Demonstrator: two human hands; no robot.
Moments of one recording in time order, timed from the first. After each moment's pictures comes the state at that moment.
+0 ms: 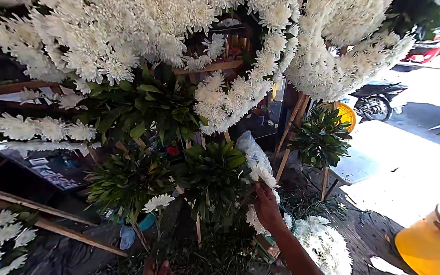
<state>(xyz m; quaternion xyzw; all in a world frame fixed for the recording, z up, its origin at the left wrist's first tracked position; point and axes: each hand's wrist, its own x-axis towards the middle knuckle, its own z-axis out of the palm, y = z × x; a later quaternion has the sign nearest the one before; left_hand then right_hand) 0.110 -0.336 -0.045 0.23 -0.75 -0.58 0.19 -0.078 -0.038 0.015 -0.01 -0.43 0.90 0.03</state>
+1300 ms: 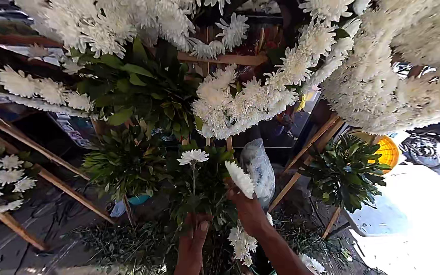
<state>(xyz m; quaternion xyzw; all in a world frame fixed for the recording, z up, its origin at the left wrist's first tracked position) -0.045 -0.144 0.027 0.09 -0.69 -0.67 0.27 -0.180 -0.006 0.071 0.21 -0.50 0.82 -0.16</state>
